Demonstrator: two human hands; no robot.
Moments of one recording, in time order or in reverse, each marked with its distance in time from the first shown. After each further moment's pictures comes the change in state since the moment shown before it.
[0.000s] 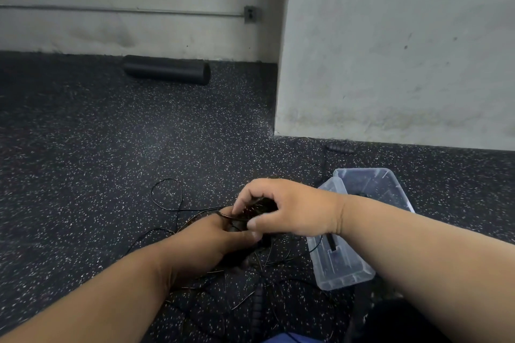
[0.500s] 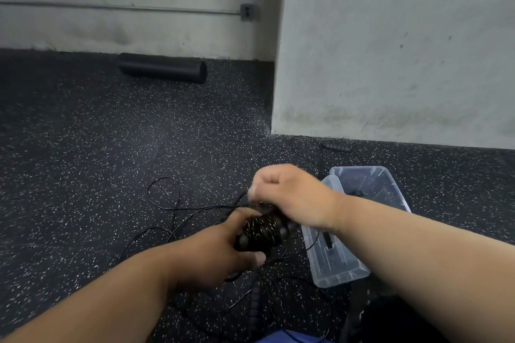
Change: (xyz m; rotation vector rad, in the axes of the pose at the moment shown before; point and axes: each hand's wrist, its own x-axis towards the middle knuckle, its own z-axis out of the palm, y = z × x) left_hand 0.003 -0.006 0.004 0.460 -0.073 0.033; right_hand -0.002 -0.005 0.001 0.214 0.284 0.131
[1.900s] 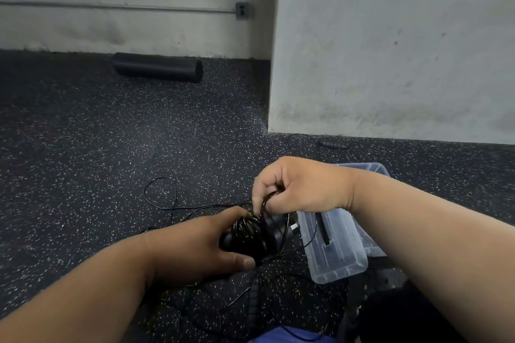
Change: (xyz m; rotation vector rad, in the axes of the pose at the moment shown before) left_hand -0.022 0.029 -0.022 0.334 -0.069 0.019; right_hand -0.009 -0.019 -0.034 -0.229 -0.335 -0.083
